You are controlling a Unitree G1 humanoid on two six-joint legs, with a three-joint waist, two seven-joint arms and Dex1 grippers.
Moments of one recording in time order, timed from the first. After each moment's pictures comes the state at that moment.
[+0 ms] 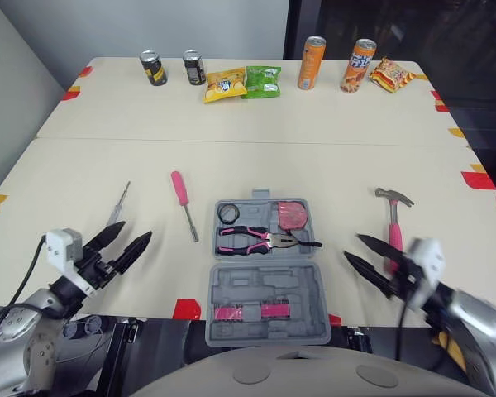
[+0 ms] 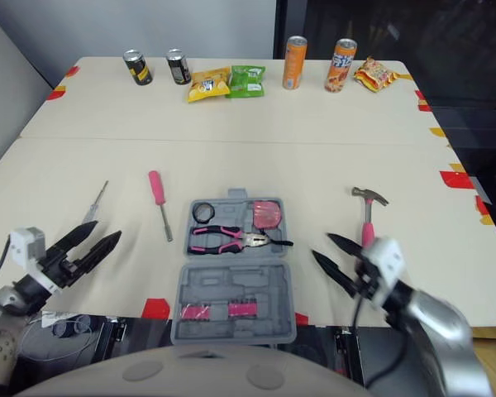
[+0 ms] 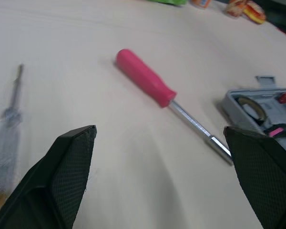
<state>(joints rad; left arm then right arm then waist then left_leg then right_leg) 0.42 0.46 0.50 -0.03 -0.65 0.17 -0.90 0.64 -0.43 -0.29 -0.28 0.42 -0.08 0.90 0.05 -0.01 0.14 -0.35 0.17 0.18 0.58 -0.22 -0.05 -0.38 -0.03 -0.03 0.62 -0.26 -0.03</state>
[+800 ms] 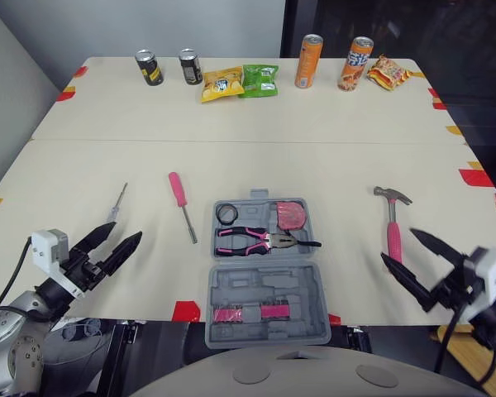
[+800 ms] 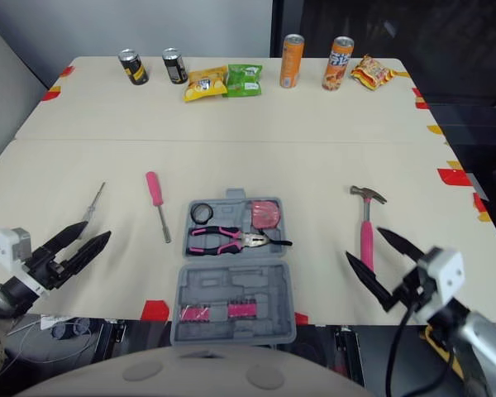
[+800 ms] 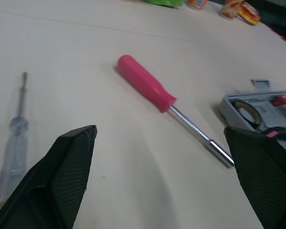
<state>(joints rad) 0.36 0.52 0.48 -0.05 -0.66 0.21 -1.00 0.51 -0.55 -0.36 -0.37 0.58 0.01 0.90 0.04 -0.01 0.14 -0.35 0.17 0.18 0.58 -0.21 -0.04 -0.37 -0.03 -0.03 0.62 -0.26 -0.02</state>
